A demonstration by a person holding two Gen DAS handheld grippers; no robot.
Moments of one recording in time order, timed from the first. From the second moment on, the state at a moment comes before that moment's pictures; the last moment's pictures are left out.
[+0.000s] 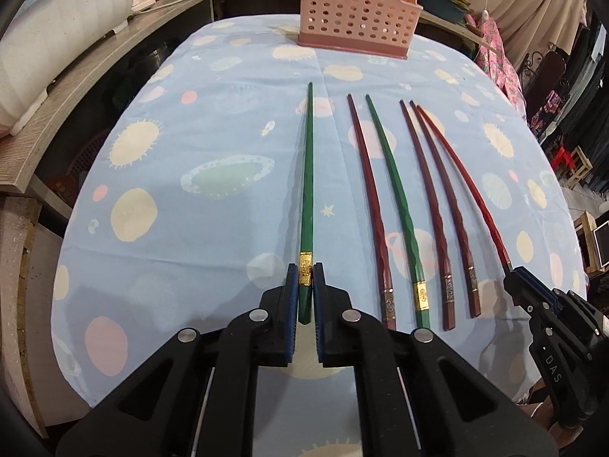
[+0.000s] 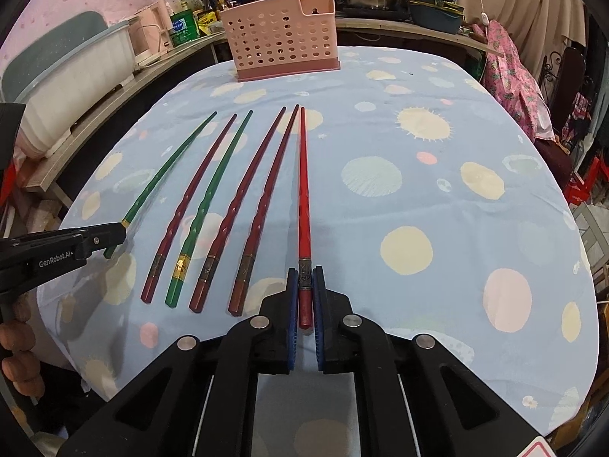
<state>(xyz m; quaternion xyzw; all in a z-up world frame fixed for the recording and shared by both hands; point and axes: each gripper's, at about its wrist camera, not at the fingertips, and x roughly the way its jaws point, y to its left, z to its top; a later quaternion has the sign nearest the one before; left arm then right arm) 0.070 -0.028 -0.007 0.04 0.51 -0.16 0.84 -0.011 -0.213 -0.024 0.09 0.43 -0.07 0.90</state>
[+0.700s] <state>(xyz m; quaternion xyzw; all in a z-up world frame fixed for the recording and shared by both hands) 0.099 -0.015 0.113 -0.01 0.40 -0.16 0.90 0.008 -0.257 0.102 0.12 0.29 -0.08 0.95</state>
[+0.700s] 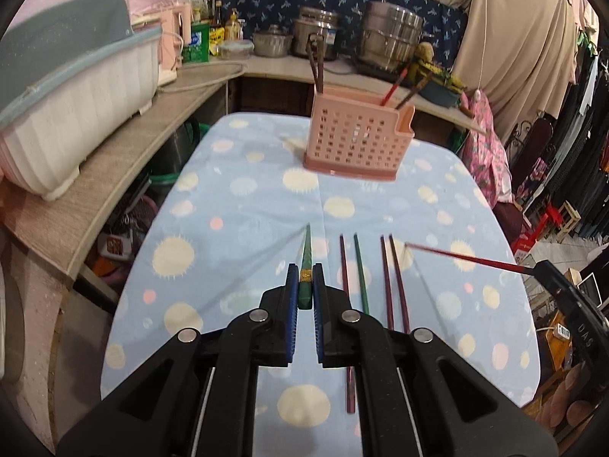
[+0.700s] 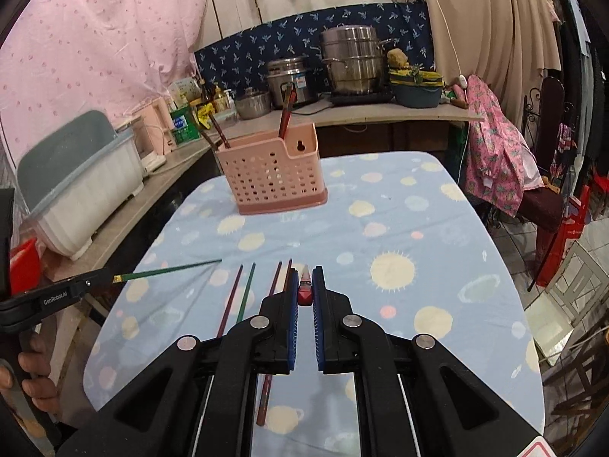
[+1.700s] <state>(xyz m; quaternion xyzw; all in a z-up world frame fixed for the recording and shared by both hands) 0.243 -0.075 0.276 -0.05 0.23 -0.17 0.96 0.146 -0.299 0.245 0.15 0.13 -0.06 0.98</state>
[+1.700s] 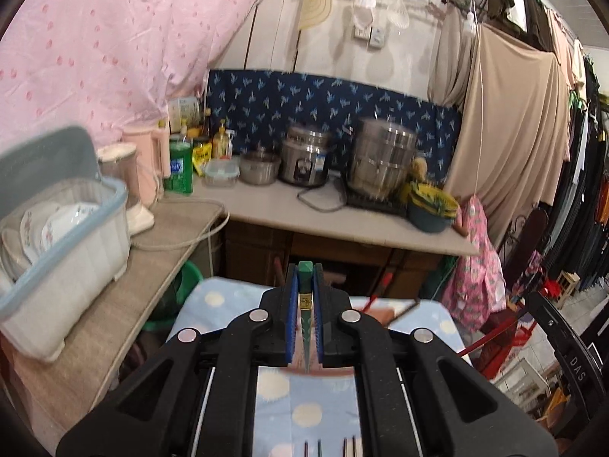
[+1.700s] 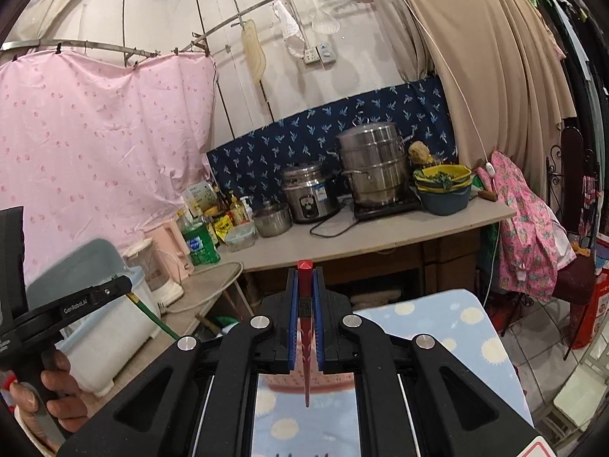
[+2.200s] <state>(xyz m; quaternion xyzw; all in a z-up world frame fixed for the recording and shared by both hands) 0.320 -0.106 0.274 -0.04 0.20 -0.13 0.97 0.259 -0.312 0.244 0.17 0.12 -0.06 0.98</state>
